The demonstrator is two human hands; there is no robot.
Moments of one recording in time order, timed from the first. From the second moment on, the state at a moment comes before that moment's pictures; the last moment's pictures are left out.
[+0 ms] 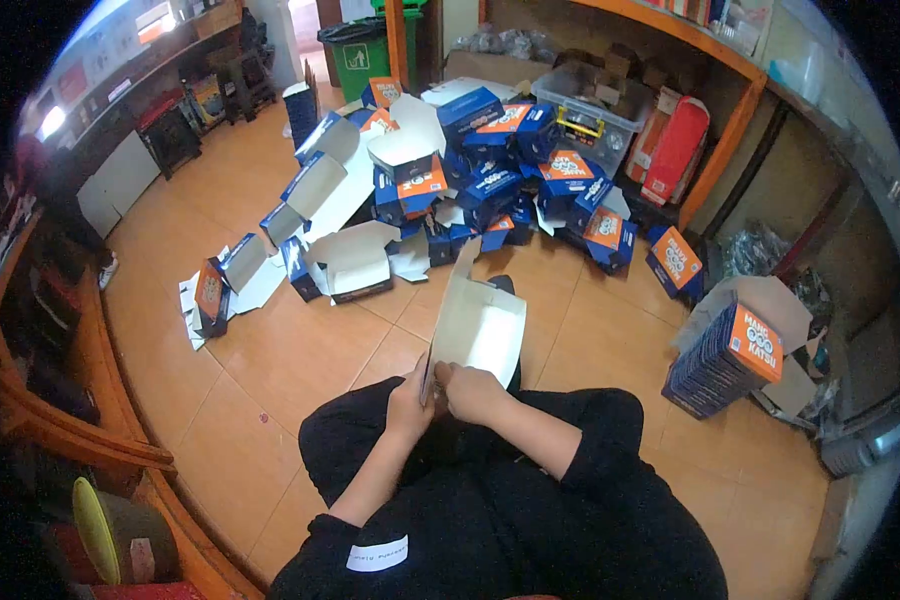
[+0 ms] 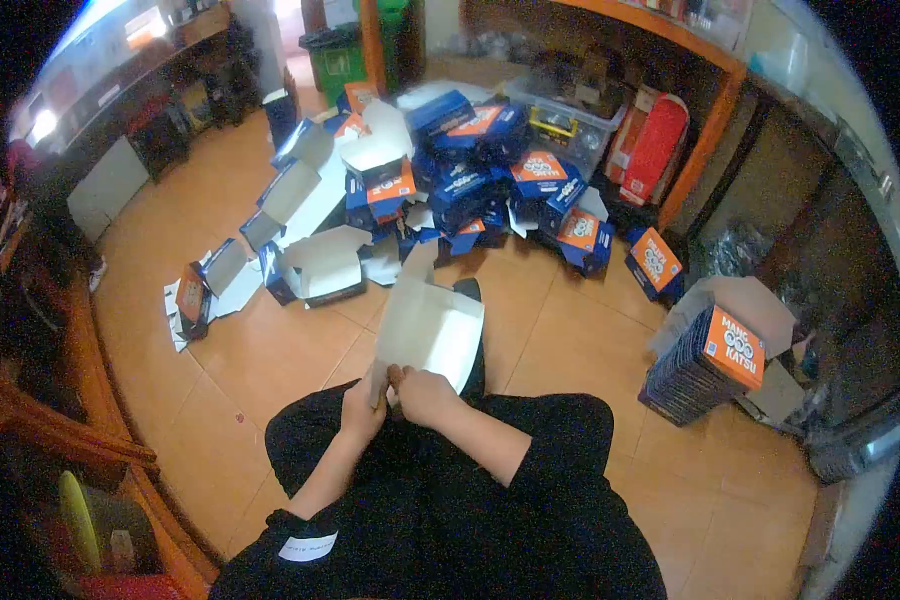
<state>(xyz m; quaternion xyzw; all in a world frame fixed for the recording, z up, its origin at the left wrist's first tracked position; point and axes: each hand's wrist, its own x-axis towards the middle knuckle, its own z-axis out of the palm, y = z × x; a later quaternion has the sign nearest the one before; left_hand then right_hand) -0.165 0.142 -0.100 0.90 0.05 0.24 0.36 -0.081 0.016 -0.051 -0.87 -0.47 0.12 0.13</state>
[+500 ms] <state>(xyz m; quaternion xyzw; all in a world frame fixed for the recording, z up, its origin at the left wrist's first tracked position) -0.120 0.305 -0.109 0.85 0.09 0.35 0.37 -0.093 -0.193 -0.046 -0.93 -0.24 0.03 0.29</state>
